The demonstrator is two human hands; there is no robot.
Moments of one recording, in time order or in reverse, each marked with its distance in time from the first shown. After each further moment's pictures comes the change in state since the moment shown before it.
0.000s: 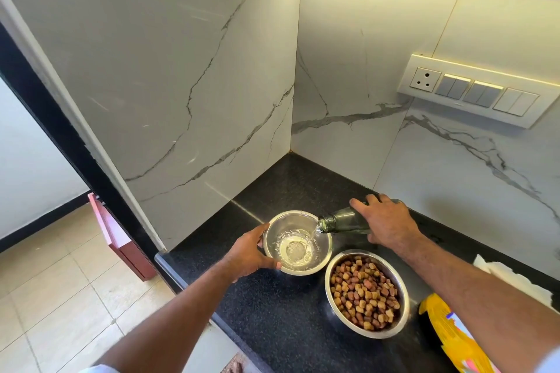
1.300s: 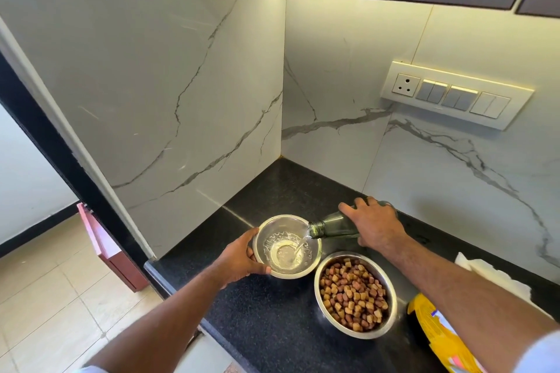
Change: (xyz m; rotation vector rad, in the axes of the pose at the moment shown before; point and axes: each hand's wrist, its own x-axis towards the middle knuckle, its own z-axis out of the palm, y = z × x) left_hand -0.004 0.003 0.001 0.005 -0.016 -0.009; right_hand -0.001 0.005 0.007 -0.020 0.012 -0.020
